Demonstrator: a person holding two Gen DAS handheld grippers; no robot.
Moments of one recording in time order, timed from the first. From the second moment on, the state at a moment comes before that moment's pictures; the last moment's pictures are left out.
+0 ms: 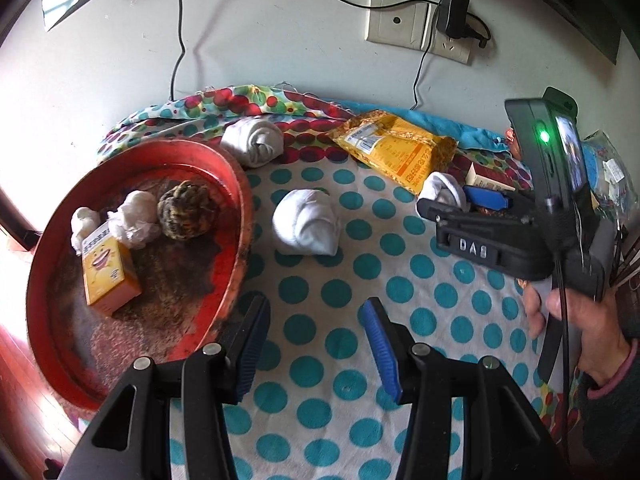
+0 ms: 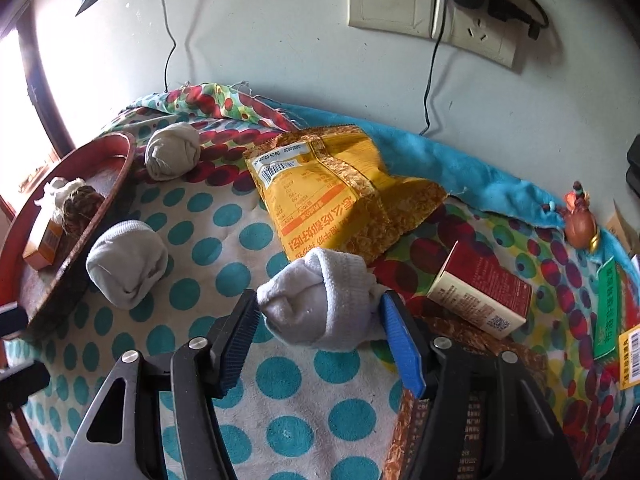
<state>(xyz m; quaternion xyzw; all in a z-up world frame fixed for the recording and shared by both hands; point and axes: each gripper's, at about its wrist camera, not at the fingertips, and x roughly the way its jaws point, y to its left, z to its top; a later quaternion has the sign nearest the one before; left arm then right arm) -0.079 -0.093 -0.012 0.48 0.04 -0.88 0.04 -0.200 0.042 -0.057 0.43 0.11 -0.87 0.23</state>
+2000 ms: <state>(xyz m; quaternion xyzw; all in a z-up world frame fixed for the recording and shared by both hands) -0.107 -0.074 -0.037 0.42 0.02 -0.90 0.05 -0.176 0.078 -0.058 0.39 0.13 -0.88 0.23</state>
